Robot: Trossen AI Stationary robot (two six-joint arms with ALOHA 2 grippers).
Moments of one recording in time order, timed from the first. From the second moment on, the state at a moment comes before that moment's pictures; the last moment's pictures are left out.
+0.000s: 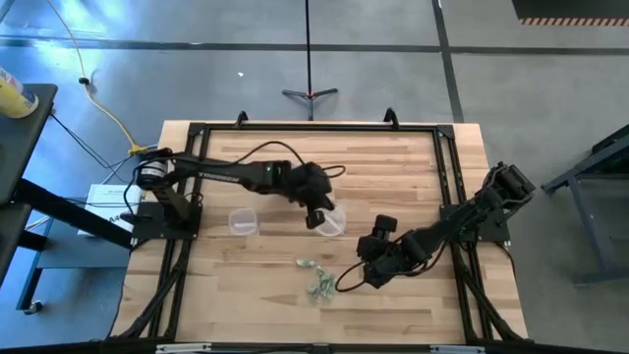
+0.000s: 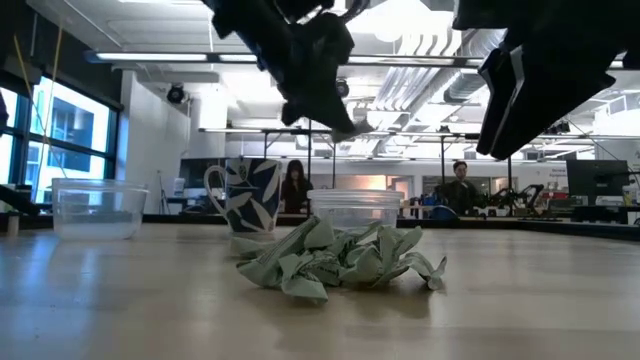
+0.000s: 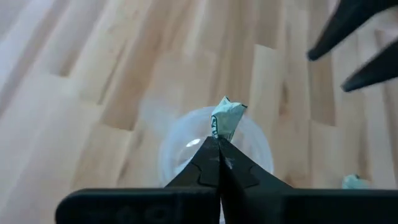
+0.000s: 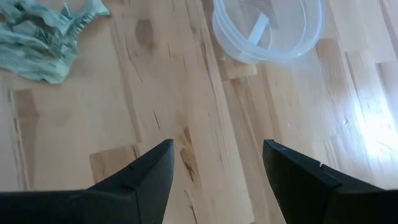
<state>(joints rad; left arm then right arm) 0.07 1.74 1.28 -0.34 0.07 -0.20 0.53 1.64 1.10 -0.79 0.50 0.67</state>
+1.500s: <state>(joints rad) -0.61 1.75 1.28 -0.78 -0.17 -0.61 0.49 1.85 1.10 -0.22 0.22 0.21</state>
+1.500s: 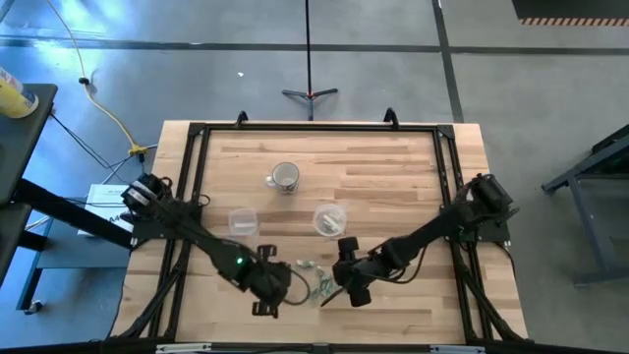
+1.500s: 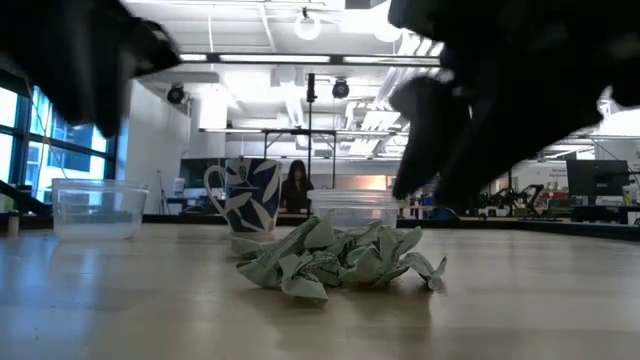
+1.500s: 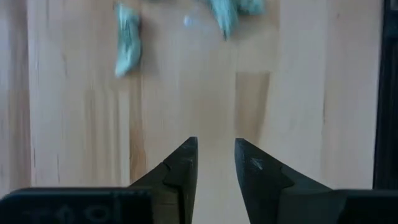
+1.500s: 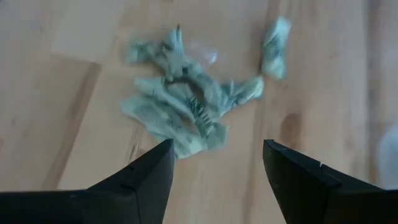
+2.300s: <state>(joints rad) -0.61 1.75 1.28 -0.82 -0.22 -0.68 0.40 1.90 1.10 -0.11 0.07 0.42</state>
